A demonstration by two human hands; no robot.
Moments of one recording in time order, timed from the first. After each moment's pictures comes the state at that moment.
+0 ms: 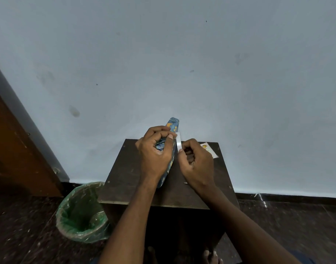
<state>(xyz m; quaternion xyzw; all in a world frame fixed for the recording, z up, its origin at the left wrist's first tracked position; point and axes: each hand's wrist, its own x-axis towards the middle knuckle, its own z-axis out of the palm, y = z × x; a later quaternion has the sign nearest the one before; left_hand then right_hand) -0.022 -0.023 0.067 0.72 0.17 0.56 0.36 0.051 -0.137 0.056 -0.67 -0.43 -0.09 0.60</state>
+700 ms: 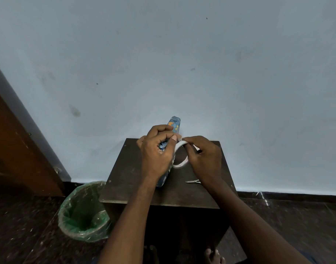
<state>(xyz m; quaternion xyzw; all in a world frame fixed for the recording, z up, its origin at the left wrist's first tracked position) -0.023 -0.019 0.066 0.76 0.15 0.53 0.36 0.078 -0.136 0.055 -0.69 -0.42 -0.22 0.54</state>
